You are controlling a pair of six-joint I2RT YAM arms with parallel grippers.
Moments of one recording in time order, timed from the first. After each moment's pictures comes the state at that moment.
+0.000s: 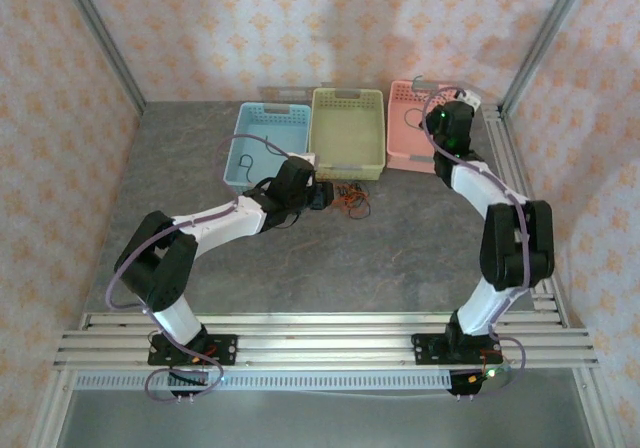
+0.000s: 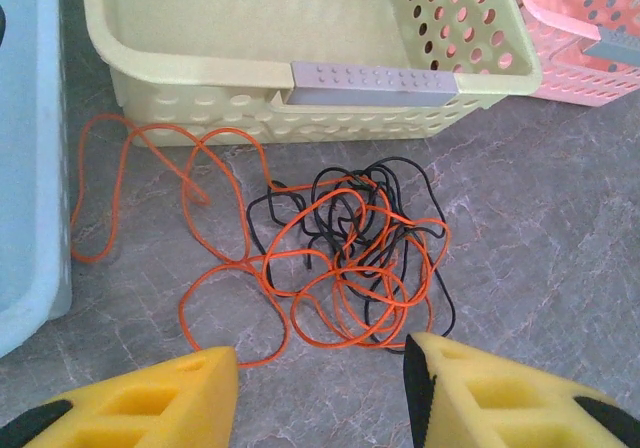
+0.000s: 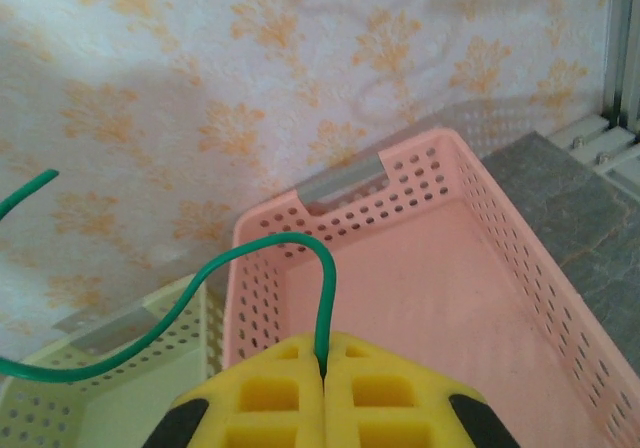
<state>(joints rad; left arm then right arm) -0.60 1.68 1.05 -0.06 -0.02 -0.56 0.08 1.76 1.23 0.23 0.20 0.48</state>
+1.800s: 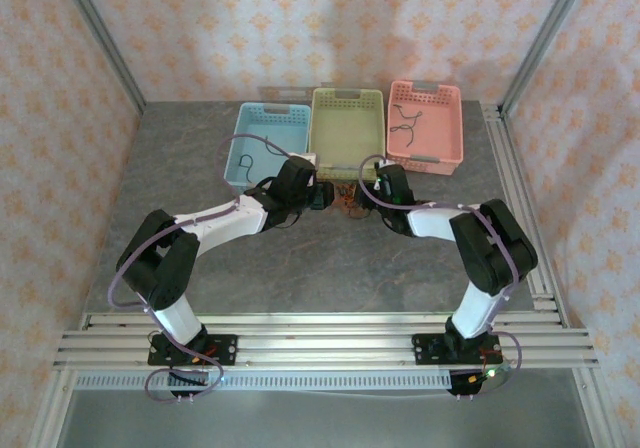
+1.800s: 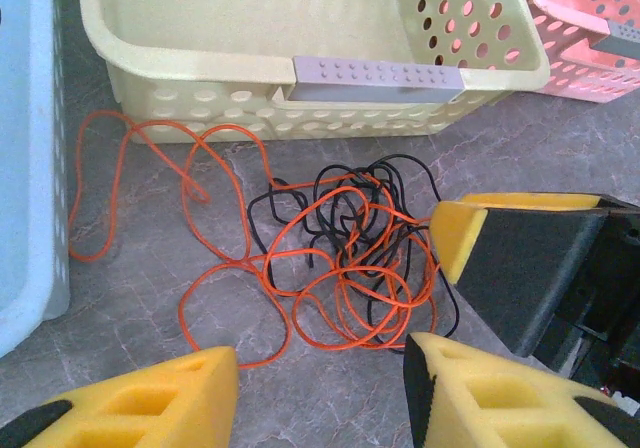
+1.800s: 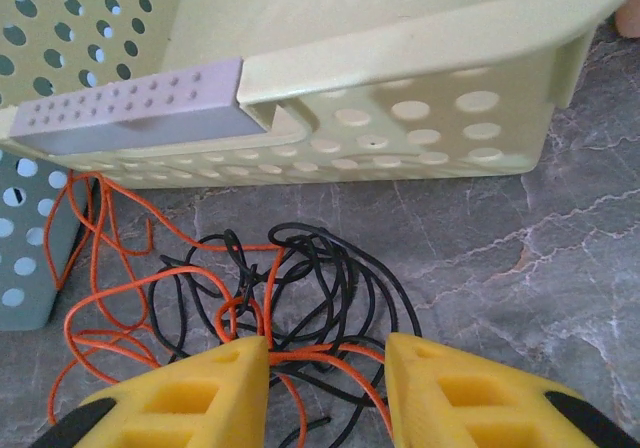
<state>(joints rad) -0.60 1.69 1.07 -0.07 -0.02 -0.56 0.44 1.74 0.82 0.26 -0.04 0.50</state>
